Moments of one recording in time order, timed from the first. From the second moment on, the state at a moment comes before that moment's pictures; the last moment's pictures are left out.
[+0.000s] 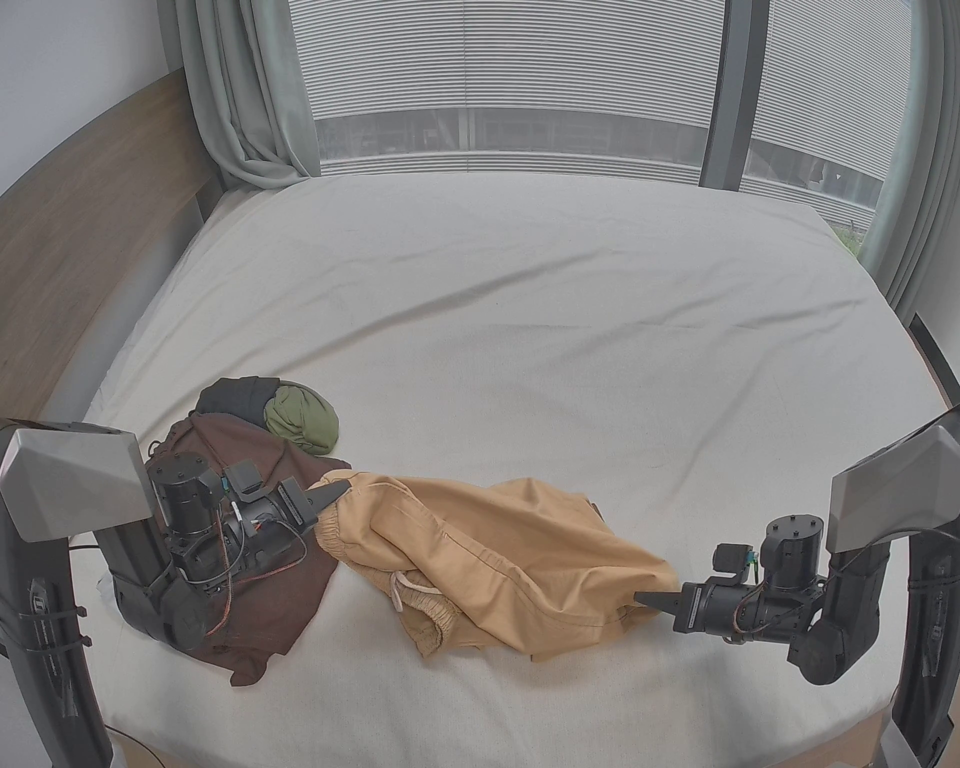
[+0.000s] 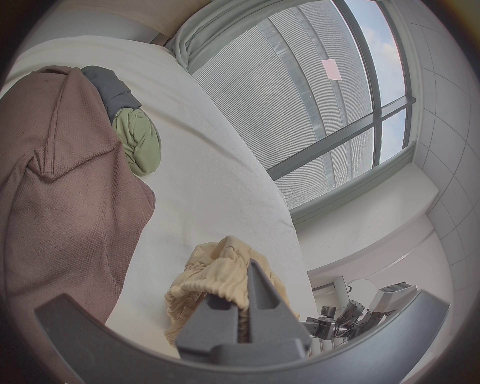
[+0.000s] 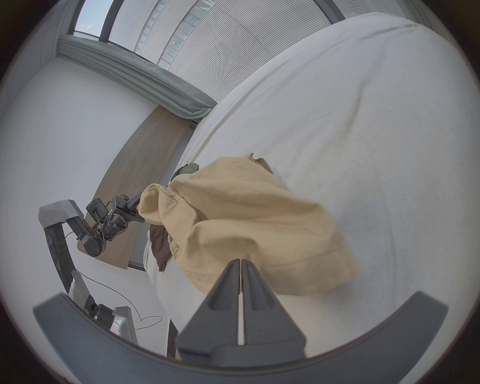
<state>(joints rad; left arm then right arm) -0.16 2.25 -0.52 -1.55 -0.49 -0.79 0.31 2.33 -0.27 -1.54 0.48 0.50</state>
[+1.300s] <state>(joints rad) -0.16 2.25 -0.52 -1.55 -0.49 -0.79 0.32 2.45 -0.37 -1.55 0.43 0.41</state>
